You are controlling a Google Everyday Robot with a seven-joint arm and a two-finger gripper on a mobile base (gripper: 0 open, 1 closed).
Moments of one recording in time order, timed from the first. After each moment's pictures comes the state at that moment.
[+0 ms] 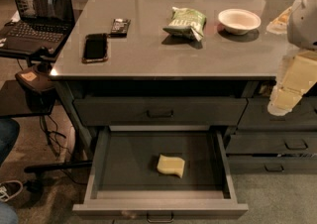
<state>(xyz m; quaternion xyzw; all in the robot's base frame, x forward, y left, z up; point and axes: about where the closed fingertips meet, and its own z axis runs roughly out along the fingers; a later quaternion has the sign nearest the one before) 0.438 -0.216 0.979 -0.60 0.78 -0.04 0.16</state>
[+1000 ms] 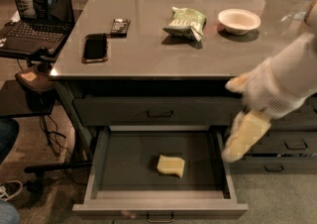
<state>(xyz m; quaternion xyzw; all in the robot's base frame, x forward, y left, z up) 0.425 -0.166 0.861 -0.60 0.77 0.09 0.19</state>
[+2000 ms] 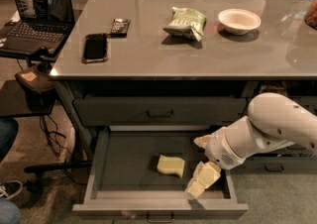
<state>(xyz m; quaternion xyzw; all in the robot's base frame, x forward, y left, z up) 0.402 -0.102 0.669 -0.53 0.78 0.27 0.18</state>
